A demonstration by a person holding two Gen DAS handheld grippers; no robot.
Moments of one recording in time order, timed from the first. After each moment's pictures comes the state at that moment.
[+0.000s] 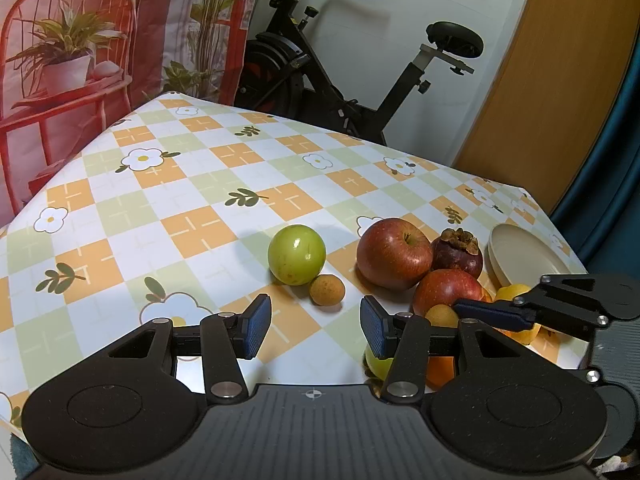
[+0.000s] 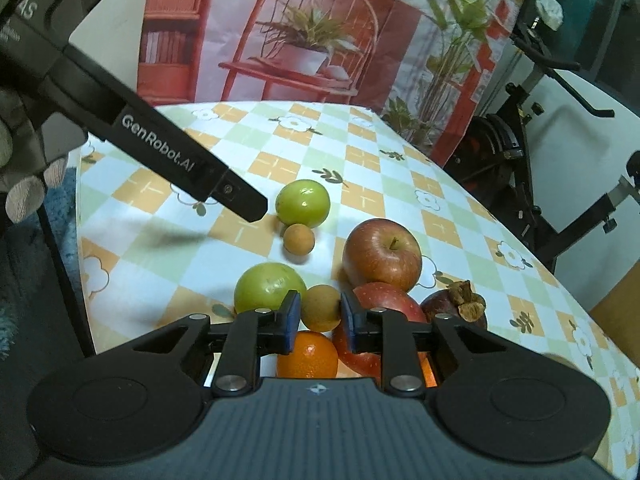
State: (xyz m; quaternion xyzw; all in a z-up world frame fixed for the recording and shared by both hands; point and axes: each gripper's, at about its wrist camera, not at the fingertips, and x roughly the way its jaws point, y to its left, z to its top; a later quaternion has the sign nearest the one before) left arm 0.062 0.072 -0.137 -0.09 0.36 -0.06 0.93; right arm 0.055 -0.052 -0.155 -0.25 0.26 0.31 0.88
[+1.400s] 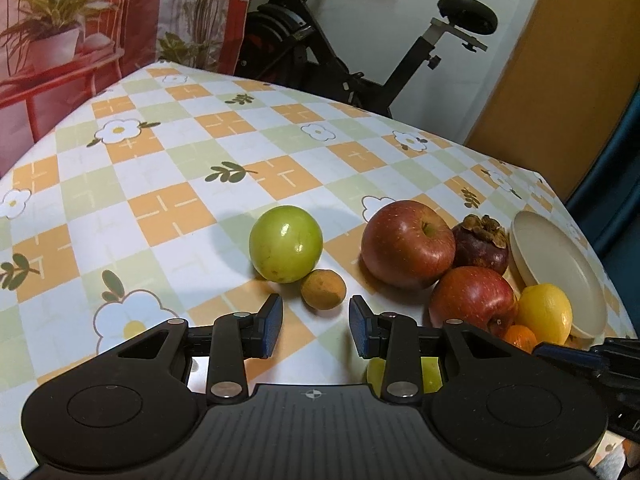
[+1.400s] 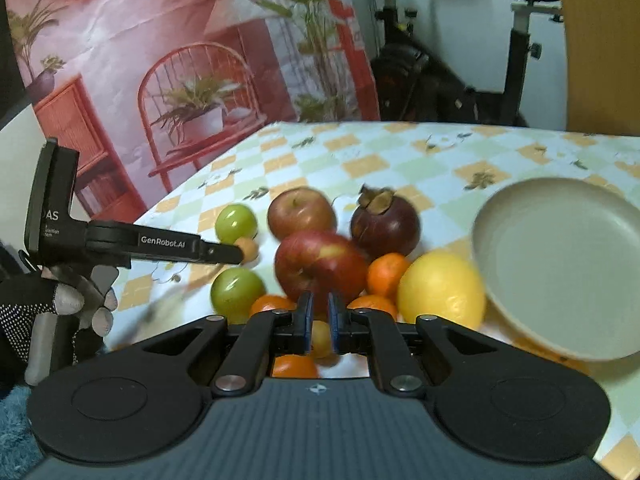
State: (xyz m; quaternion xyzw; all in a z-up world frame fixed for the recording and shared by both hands) left arm 0.101 0.060 -0.166 -0.10 0.39 -0.06 0.91; right arm 0.049 -0.149 -0.142 0.05 0.34 0.25 0.91
